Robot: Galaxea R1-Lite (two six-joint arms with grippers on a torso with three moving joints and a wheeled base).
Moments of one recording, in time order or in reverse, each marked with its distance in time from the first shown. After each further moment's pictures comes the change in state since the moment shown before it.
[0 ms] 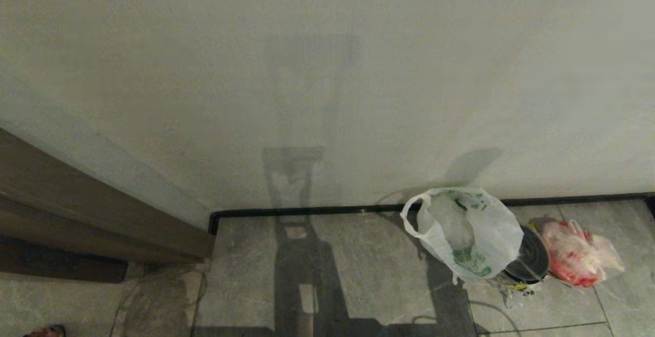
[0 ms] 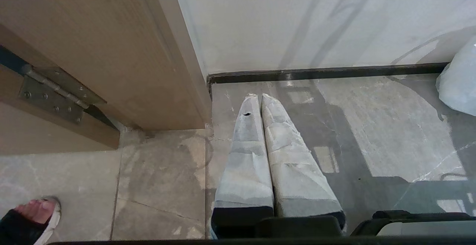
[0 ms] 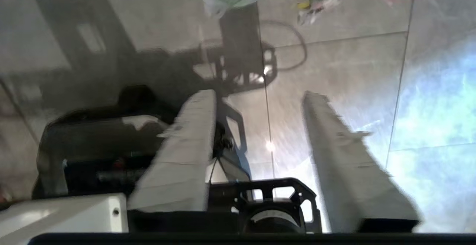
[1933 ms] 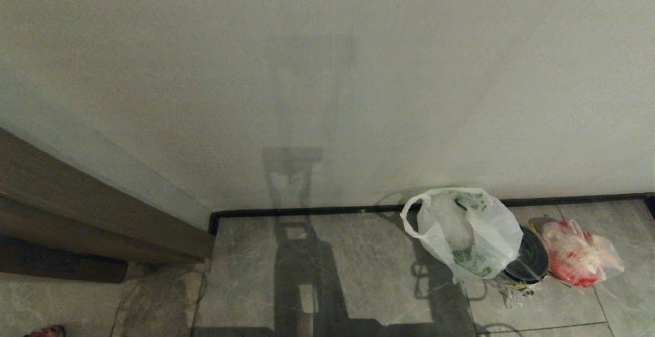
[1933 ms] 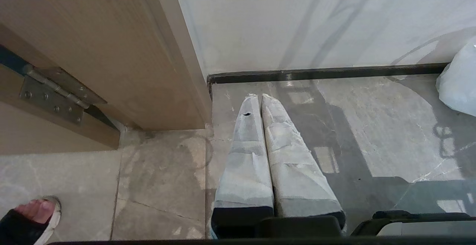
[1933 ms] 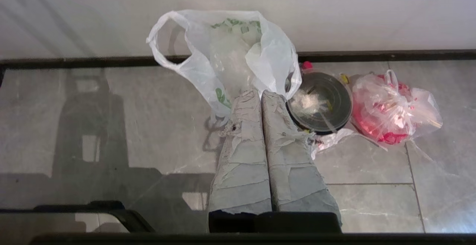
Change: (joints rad) left arm 0.000 0.000 0.000 0.000 0.000 0.000; right arm -0.111 -0.896 0.909 -0.735 0.116 -0.209
